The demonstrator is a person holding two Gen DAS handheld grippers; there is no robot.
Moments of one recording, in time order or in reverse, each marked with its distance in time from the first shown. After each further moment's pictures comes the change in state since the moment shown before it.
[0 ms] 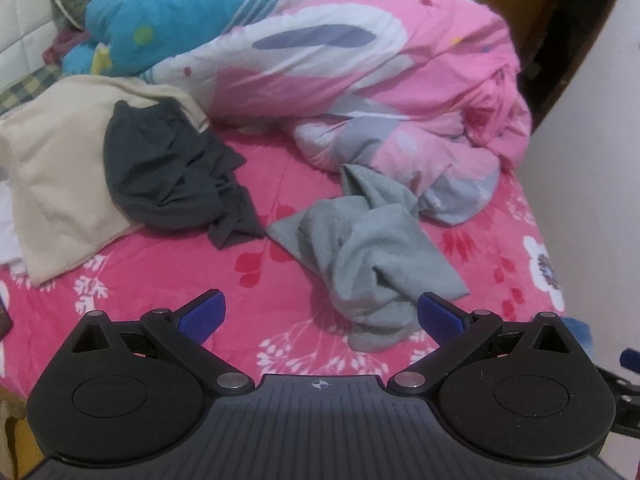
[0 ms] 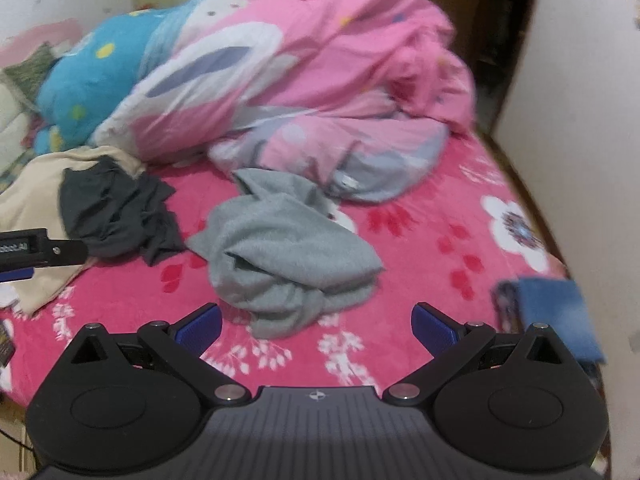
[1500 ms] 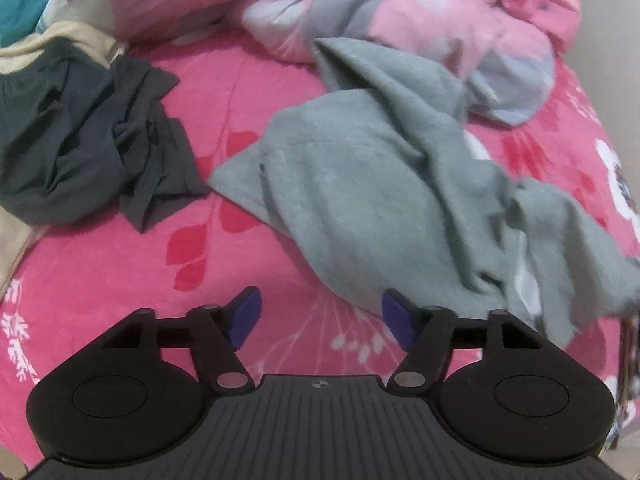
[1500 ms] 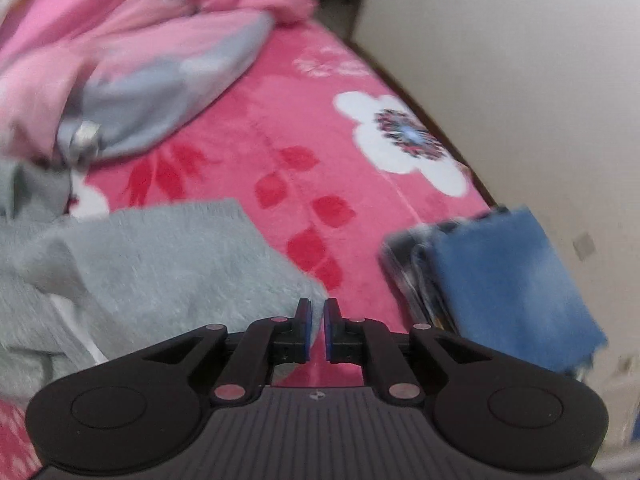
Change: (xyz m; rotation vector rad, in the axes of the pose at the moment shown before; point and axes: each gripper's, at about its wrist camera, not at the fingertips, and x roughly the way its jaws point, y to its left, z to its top) left arm 0.246 -0.038 0.018 0.155 0.306 0.102; right arm 0.213 -0.213 -0.020 0.338 0.135 -0.406
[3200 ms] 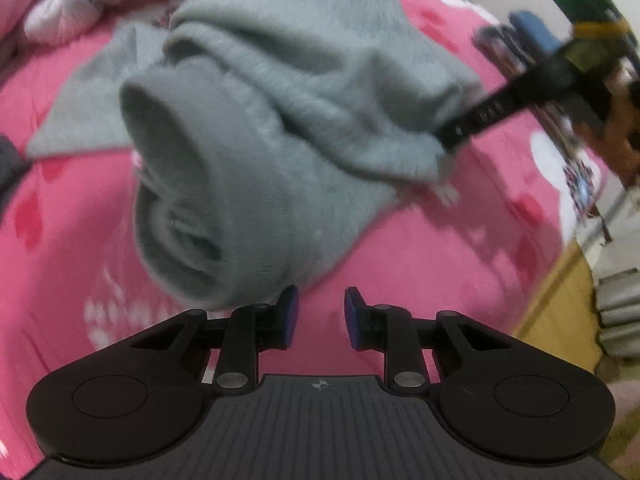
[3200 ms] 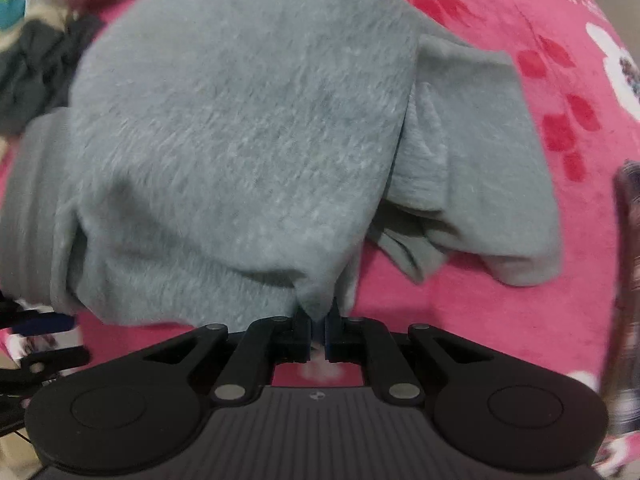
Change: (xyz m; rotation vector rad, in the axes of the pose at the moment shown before) left arm 0.007 -0.084 -0.149 0.598 0.140 -0.279; right arm 0.044 0.075 -0.095 -0.476 0.402 0.440
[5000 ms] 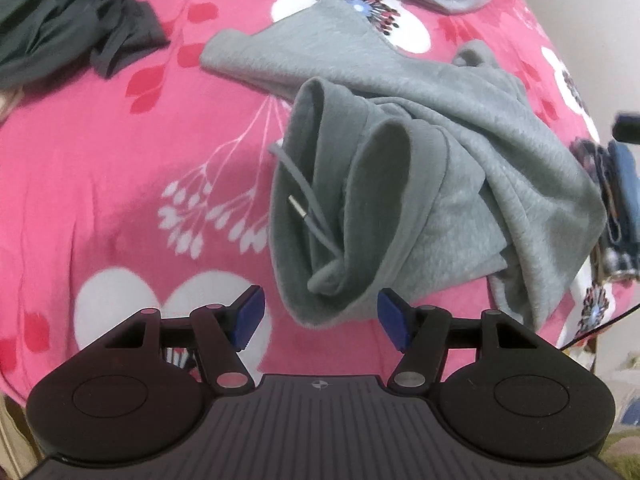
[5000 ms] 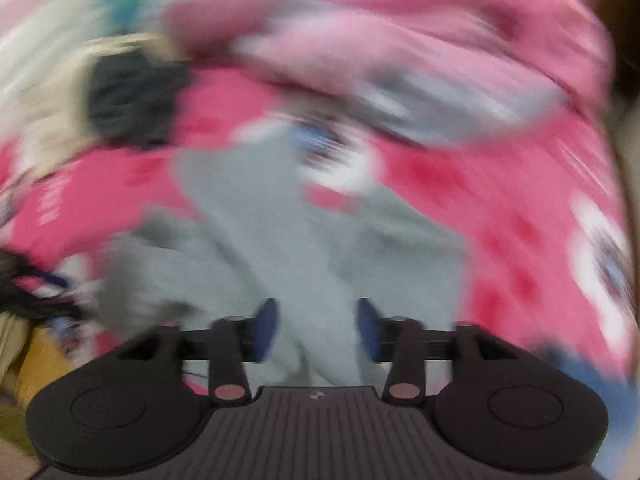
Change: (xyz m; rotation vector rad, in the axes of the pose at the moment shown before) left arm -0.043 0.041 -0.025 -0.540 -0.021 0.078; right arm -0.136 -0.013 0.035 -0.418 -0.291 0.150
